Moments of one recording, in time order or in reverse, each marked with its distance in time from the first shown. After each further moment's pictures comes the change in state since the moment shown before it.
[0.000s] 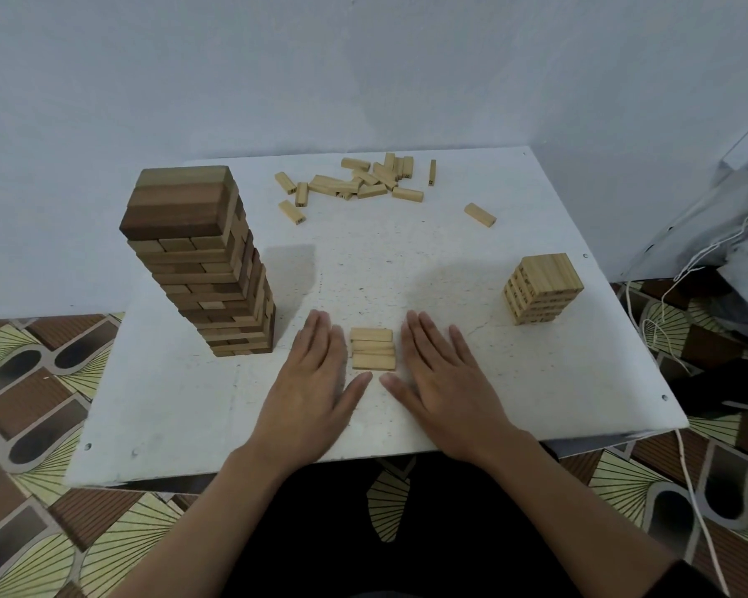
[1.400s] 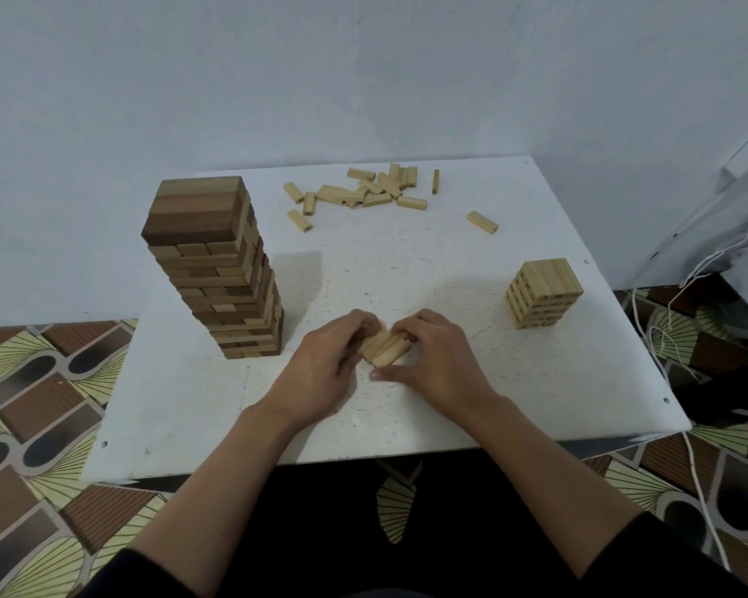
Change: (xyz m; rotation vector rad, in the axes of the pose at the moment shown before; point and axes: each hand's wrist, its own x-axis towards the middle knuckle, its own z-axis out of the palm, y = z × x) left_hand 0.032 0.003 -0.027 -0.435 0.073 0.163; right_hand 0.034 -0.003 -0.016 0.545 0.304 0.029
